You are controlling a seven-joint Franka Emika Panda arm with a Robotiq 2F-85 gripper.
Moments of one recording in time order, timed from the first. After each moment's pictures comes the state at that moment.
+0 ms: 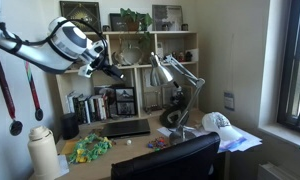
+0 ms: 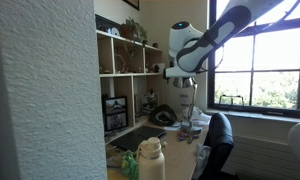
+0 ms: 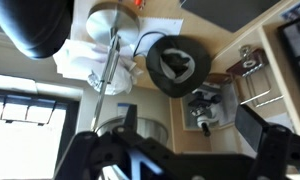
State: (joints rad) arm -0.24 -0.28 0.35 -2.26 -0.64 2.61 1.05
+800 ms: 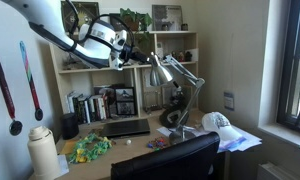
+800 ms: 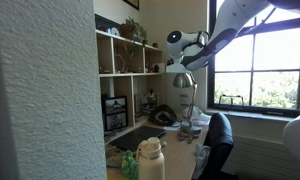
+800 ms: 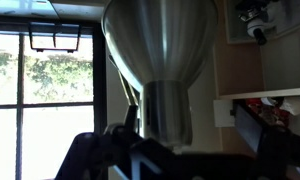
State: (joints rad) arm -0.36 0.01 0.39 -1.87 -1.31 2.53 1.58
